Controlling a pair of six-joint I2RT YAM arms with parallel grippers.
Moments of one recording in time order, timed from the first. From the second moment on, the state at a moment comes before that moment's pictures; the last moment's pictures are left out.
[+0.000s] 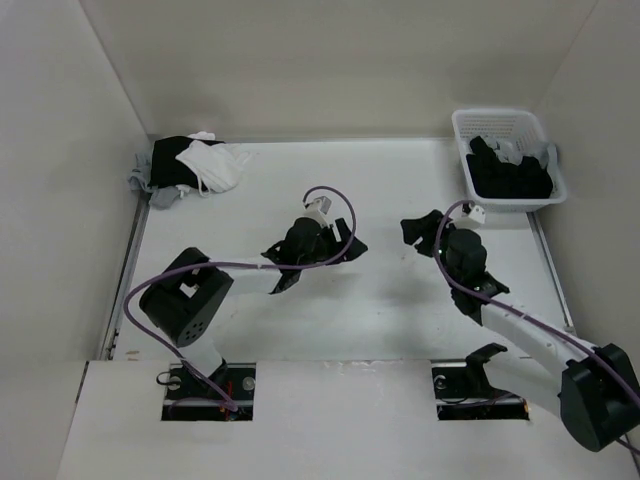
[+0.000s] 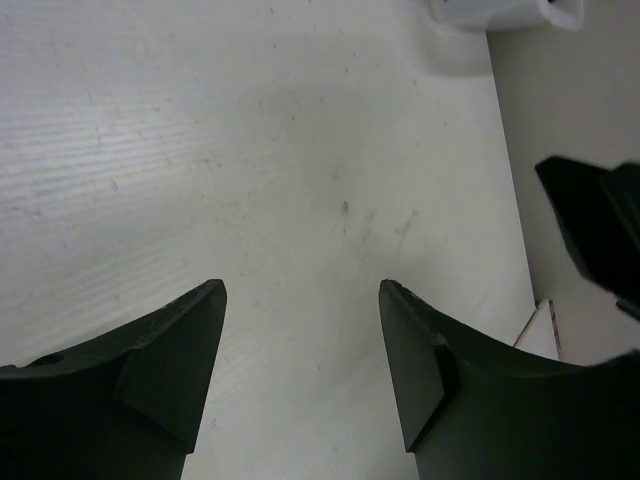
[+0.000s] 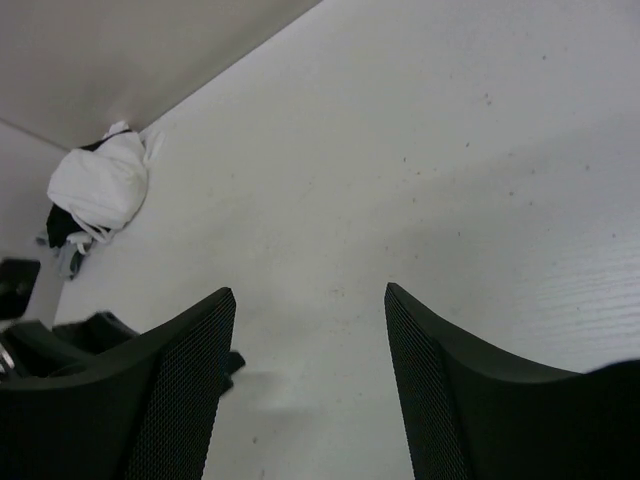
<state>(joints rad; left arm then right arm) -0.71 1.68 0.76 0.55 0.11 -0.84 0.44 0.99 0.40 0.40 0.23 0.72</state>
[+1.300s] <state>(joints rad) -0.77 1.56 0.63 0.67 0.13 -0.74 -0.23 1.55 1.10 0.19 0.22 0.63</state>
